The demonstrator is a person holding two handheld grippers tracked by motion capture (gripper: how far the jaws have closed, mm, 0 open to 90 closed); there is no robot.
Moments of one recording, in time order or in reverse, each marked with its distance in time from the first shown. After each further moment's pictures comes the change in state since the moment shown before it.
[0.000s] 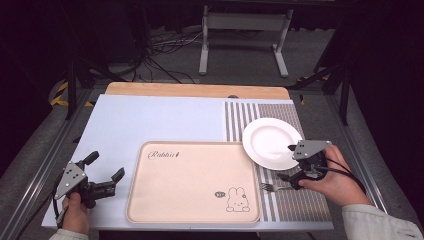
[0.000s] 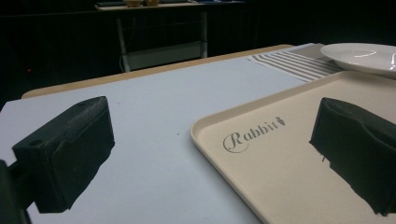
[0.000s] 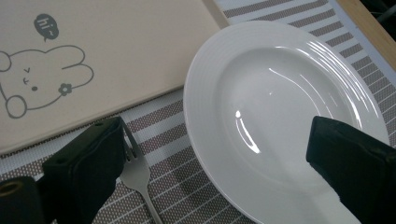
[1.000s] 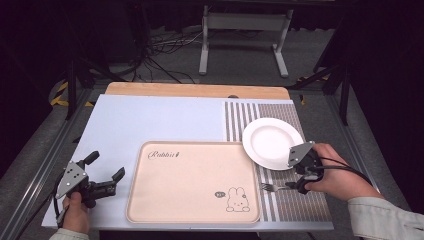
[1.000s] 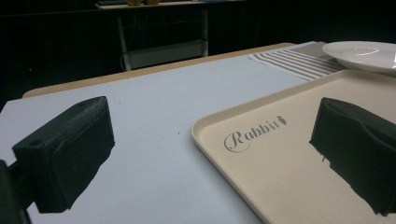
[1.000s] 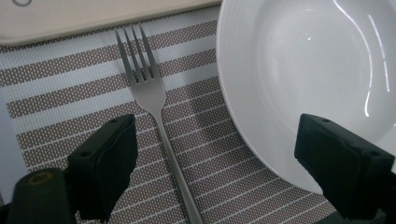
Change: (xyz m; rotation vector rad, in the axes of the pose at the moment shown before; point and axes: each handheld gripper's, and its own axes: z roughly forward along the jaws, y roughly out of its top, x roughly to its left) left arm 0.000 0.000 0.001 0.009 0.002 0.004; right arm -0.001 0.001 0.008 0.297 0.114 -0.164
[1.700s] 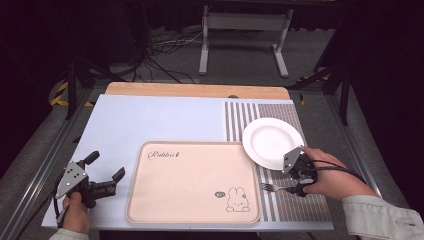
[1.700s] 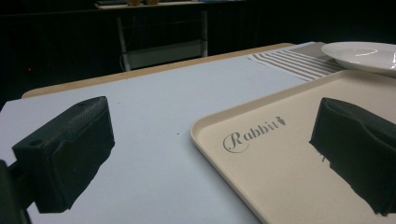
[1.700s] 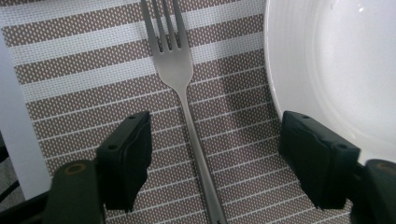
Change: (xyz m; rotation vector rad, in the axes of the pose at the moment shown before) left arm -0.001 0.001 0.000 0.004 -0.003 0.000; right arm 0.003 0.000 0.020 0.122 0.100 -0.050
